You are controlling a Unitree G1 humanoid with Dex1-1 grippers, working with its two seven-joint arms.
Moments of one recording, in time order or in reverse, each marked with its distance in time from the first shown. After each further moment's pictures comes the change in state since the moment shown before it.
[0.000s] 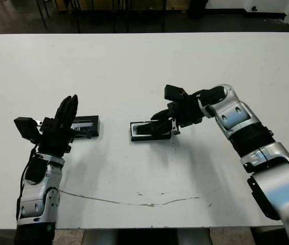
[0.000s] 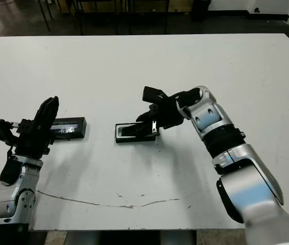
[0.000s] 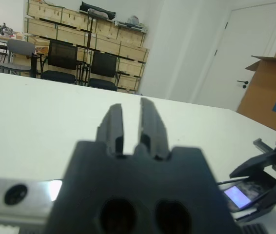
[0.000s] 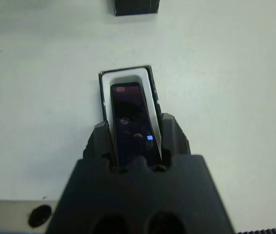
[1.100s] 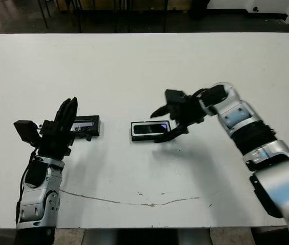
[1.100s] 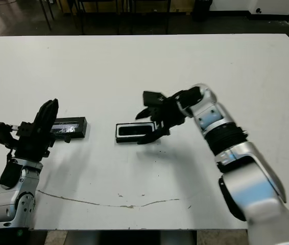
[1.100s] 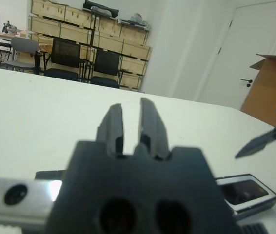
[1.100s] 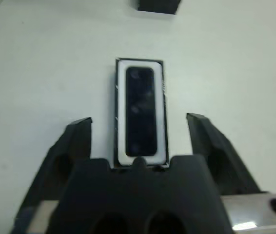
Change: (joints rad) left arm 0.028 -0.004 -0.003 -0.010 0.004 -0.008 0.011; right arm -0.017 -0.083 -0.026 0.017 -0.014 -0.181 0.105
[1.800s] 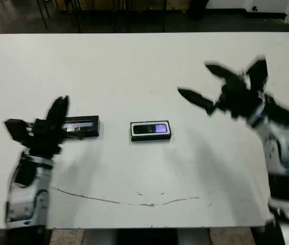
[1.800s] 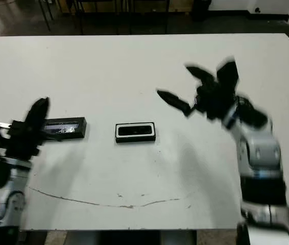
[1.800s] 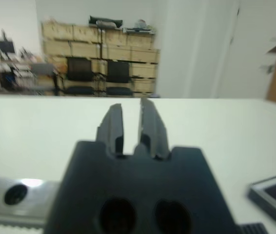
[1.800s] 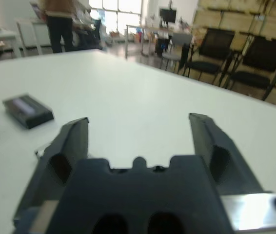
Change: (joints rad) left arm -0.060 0.165 0.093 0.071 0.053 -0.055 -0.031; right arm 0.611 0.006 -0.505 -0.778 0.342 0.316 -0.643
